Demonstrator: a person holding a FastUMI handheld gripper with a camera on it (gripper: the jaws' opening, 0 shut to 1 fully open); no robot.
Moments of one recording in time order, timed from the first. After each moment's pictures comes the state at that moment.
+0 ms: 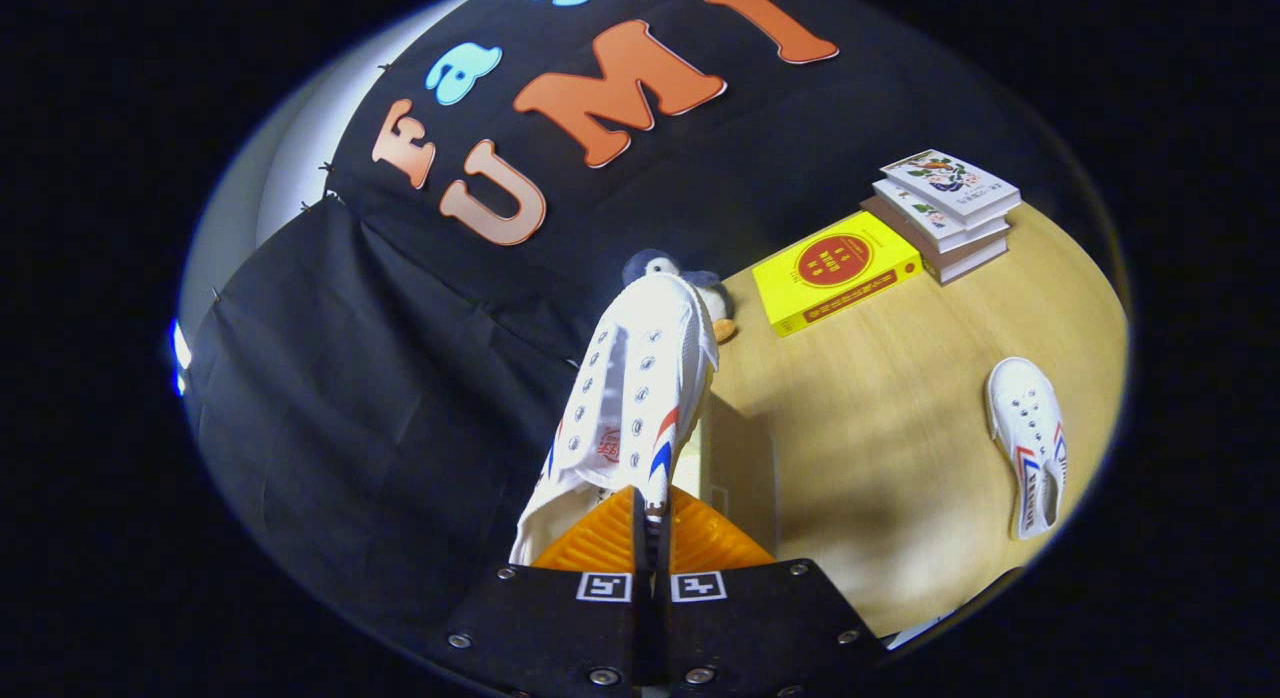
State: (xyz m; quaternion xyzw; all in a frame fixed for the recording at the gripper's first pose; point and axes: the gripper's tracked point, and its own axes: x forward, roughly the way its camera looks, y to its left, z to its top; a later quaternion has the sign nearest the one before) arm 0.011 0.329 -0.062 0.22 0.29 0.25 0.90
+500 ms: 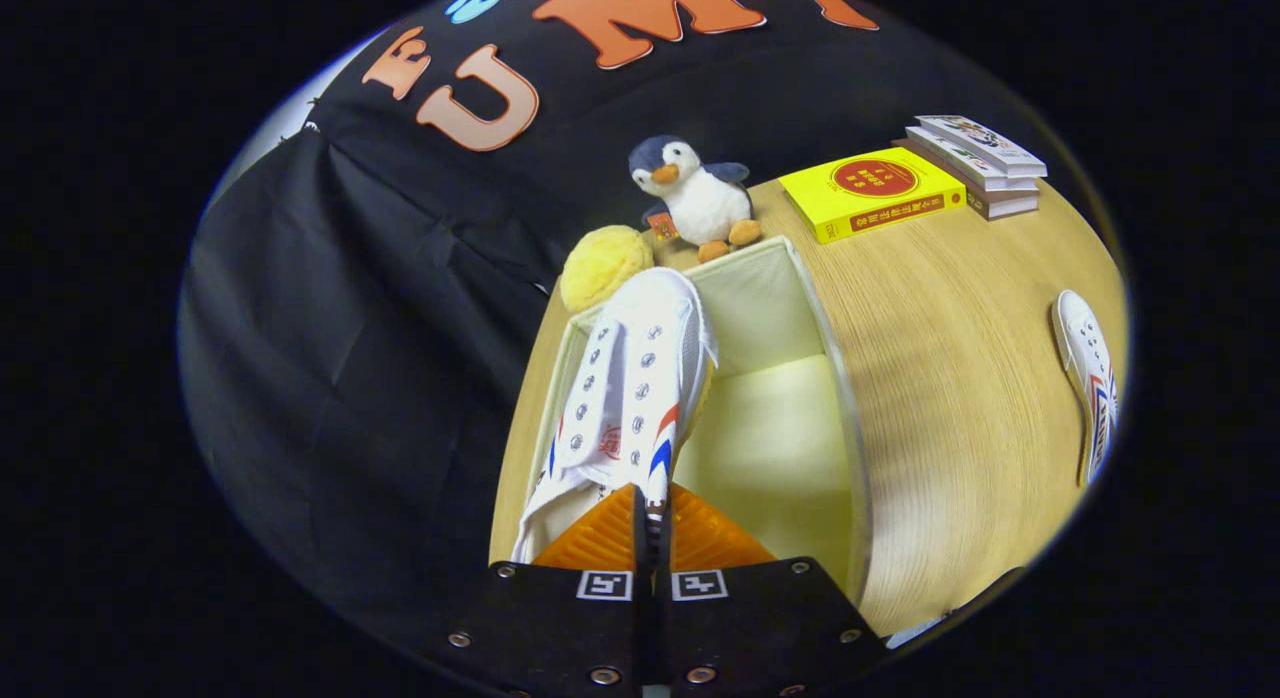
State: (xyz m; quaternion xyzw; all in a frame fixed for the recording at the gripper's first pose) arm 0.018 0.412 -0.167 0.14 0.35 0.20 0.90
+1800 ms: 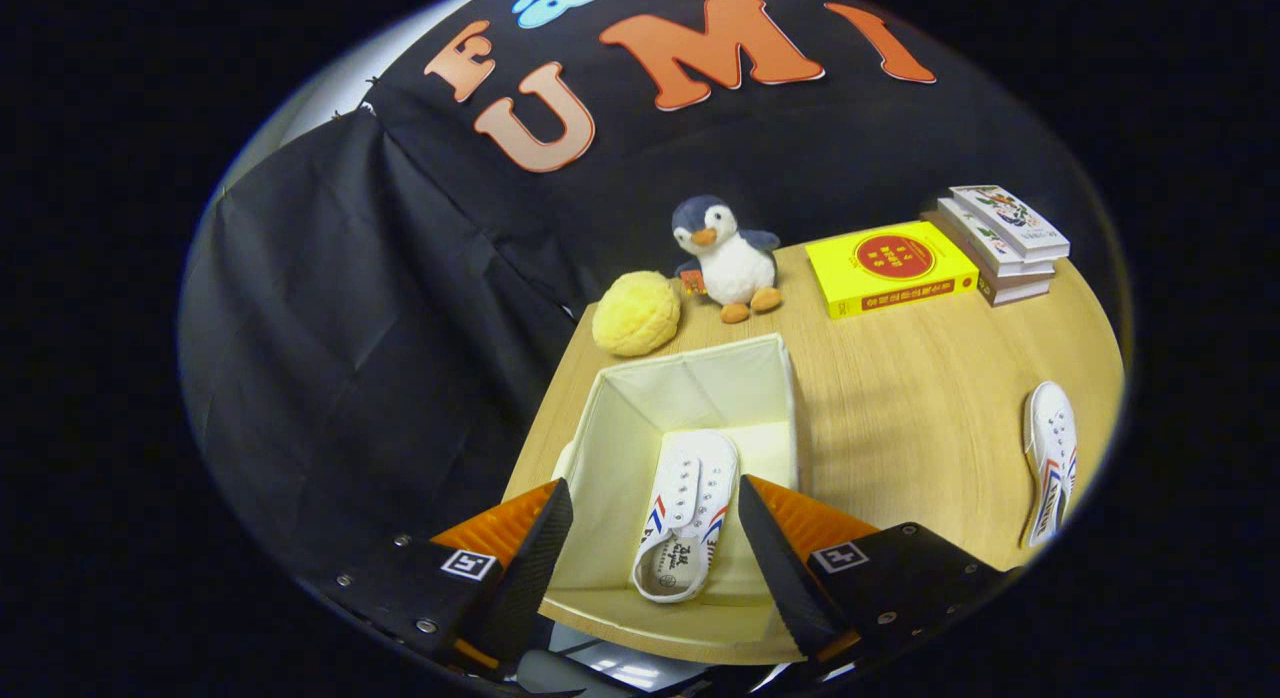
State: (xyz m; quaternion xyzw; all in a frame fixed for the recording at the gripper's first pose) arm 0.011 0.359 -0.076 0.11 0.27 0.24 0.92
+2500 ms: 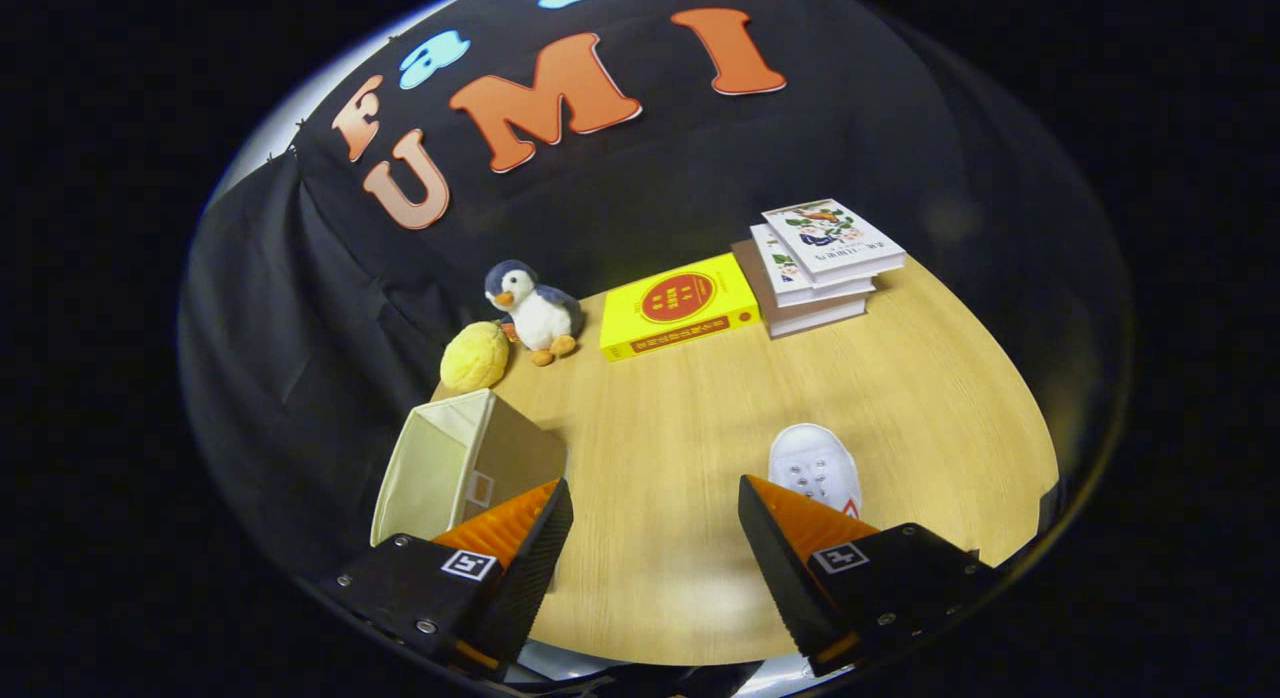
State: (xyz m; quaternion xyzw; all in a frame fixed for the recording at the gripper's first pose) arm 0.045 0.088 -0.105 0.11 0.29 0.11 0.94
